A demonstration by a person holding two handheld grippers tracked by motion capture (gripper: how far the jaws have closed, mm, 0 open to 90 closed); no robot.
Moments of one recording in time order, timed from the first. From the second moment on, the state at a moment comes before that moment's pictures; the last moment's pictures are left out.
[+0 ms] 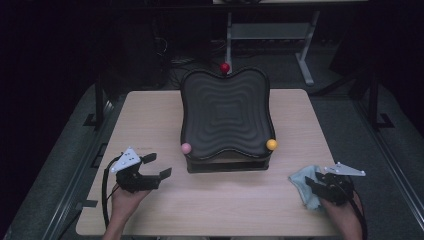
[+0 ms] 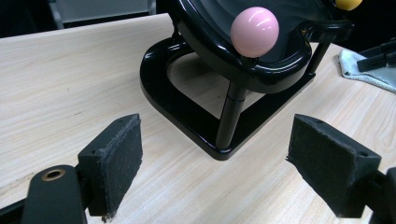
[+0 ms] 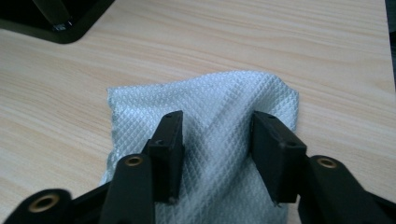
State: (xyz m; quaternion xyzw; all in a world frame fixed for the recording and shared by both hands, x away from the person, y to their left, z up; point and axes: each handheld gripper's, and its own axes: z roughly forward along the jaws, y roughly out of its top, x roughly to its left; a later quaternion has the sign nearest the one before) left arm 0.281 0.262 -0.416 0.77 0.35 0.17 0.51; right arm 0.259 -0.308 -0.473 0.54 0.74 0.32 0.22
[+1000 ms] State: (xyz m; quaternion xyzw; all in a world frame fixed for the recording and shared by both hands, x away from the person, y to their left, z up) left arm 0.279 0.258 -0.413 0.76 0.34 0.17 0.52; right arm 0.257 -0.293 -0.467 0.57 0.71 0.32 0.25
